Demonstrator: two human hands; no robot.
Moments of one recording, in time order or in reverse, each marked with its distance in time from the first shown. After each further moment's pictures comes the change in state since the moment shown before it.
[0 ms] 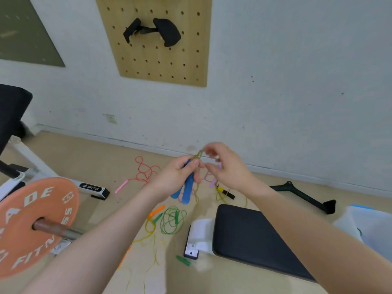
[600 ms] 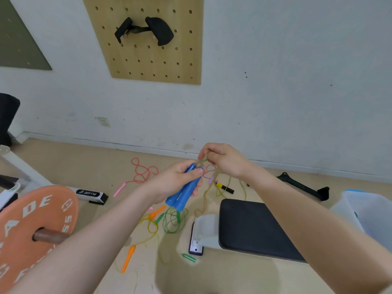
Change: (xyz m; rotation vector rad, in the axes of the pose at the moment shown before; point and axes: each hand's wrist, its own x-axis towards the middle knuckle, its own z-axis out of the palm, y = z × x) left_hand -0.021 0.001 -0.035 -0.044 -0.284 -0.126; right_hand 0.016 -0.042 0.006 0.221 -0.158 0.263
